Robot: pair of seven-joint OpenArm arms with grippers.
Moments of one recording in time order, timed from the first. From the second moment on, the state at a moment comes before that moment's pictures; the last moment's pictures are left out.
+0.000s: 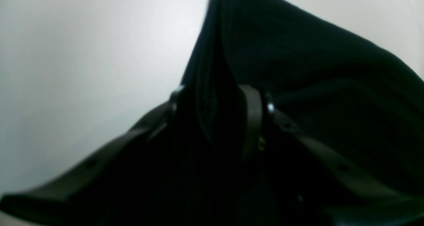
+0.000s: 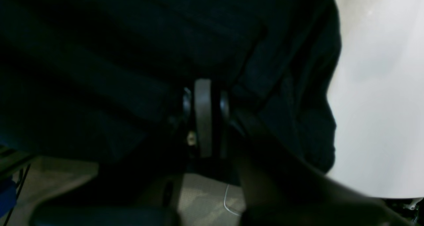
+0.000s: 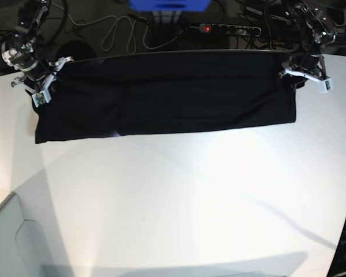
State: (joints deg) left arm 22.7 -4.8 -47.3 95.4 -35.0 -28.1 46.5; right arm -23.2 7.6 31.8 100.5 3.7 44.8 -43.0
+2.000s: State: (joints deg) left arm 22.5 -9.3 -42.9 88.6 -37.2 -28.3 43.7; right arm -23.2 8.3 28.4 100.7 3.5 44.8 -42.8
